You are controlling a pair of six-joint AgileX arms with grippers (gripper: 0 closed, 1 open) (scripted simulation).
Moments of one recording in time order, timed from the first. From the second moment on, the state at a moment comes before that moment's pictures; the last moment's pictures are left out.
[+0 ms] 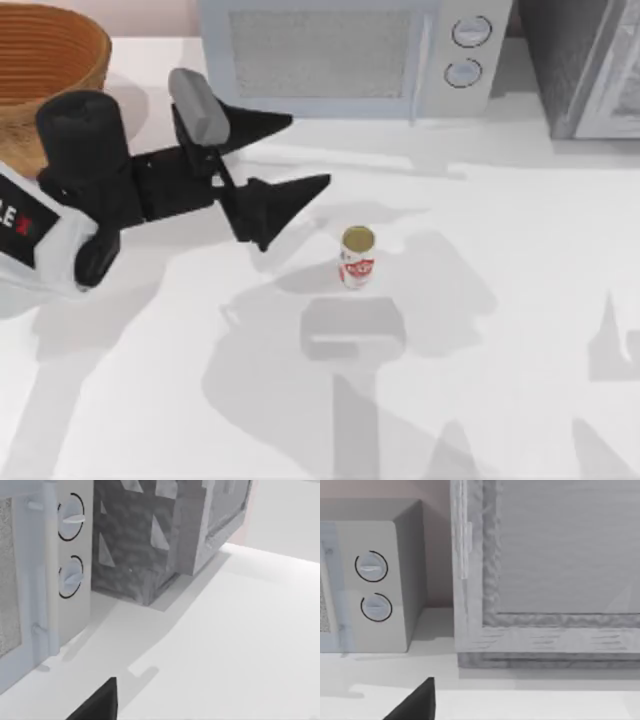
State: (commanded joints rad) left arm -0.26 2.06 0.86 1.07 0.96 0.00; right arm 0.00 0.00 0.00 0.00 0.00 0.00
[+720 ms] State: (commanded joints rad) left arm -0.06 0.67 0.30 0.35 0.32 0.02; right arm 0.00 0.00 0.00 0.00 0.00 0.00
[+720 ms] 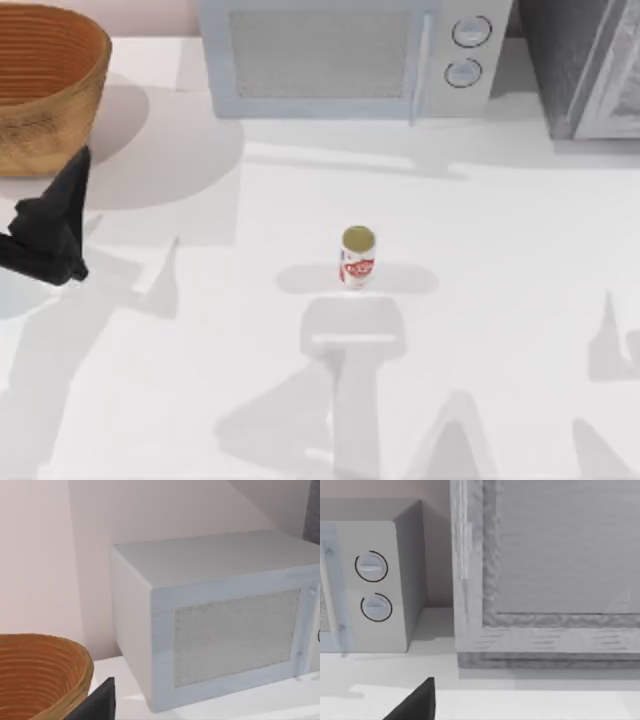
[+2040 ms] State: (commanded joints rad) left arm 0.04 0.15 -0.01 0.09 0.02 0.01; right arm 0.00 0.00 0.00 0.00 0.00 0.00
